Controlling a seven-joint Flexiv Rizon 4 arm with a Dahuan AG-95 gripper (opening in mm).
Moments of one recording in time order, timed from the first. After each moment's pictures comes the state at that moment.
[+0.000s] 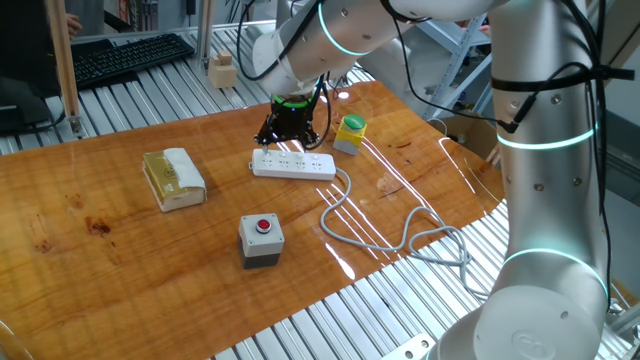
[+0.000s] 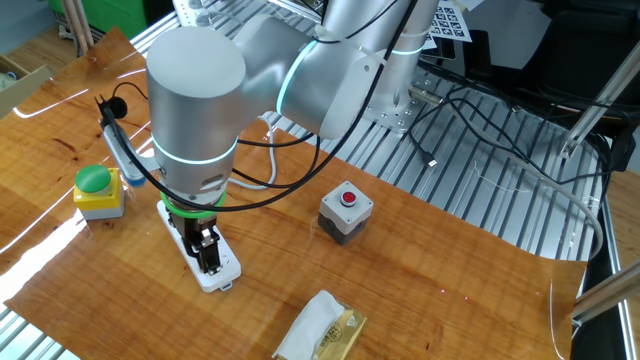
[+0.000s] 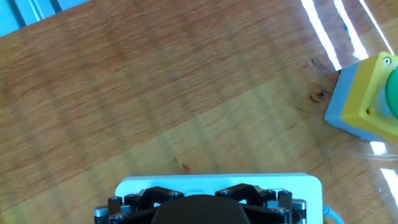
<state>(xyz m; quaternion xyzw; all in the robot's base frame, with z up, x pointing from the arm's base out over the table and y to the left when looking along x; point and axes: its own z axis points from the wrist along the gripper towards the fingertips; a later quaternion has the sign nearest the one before) 0.645 -0.095 0.024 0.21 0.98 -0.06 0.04</state>
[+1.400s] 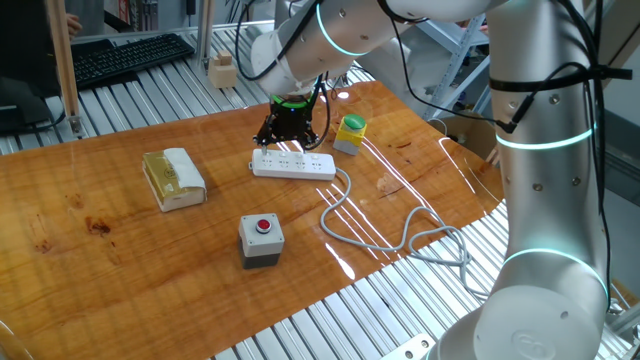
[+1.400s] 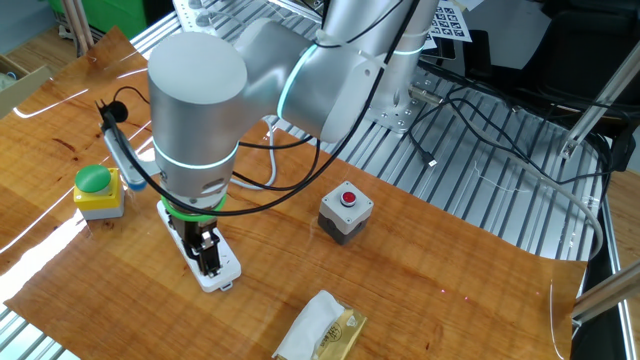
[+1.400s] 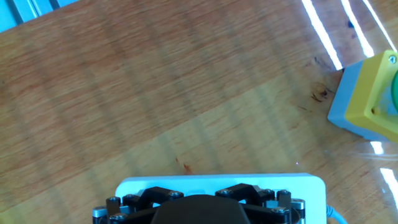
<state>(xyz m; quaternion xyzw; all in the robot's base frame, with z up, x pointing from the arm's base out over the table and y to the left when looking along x) 0.646 -0.095 0.021 0.21 0.98 -0.06 0.03</state>
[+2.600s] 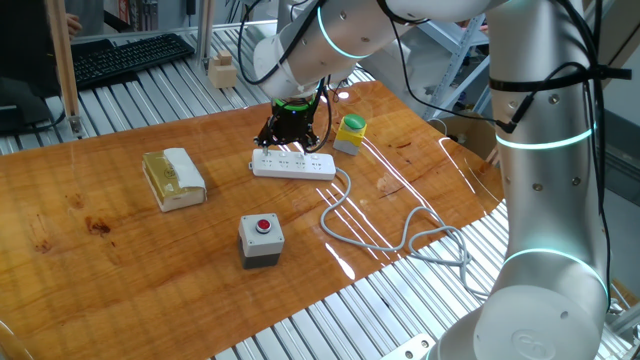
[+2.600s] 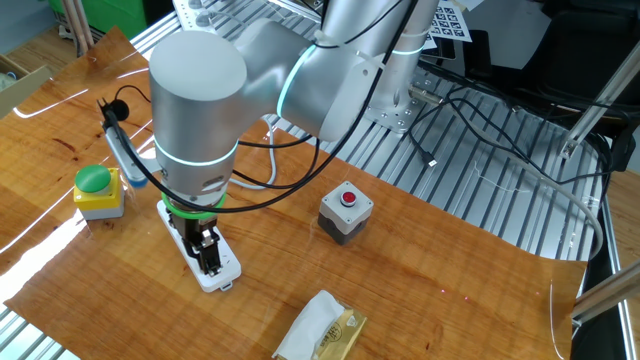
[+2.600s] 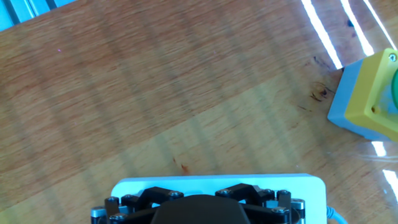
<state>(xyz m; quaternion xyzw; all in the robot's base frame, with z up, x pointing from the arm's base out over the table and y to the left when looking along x) 0.644 -0.096 0.019 0.21 0.98 -0.06 0.04</state>
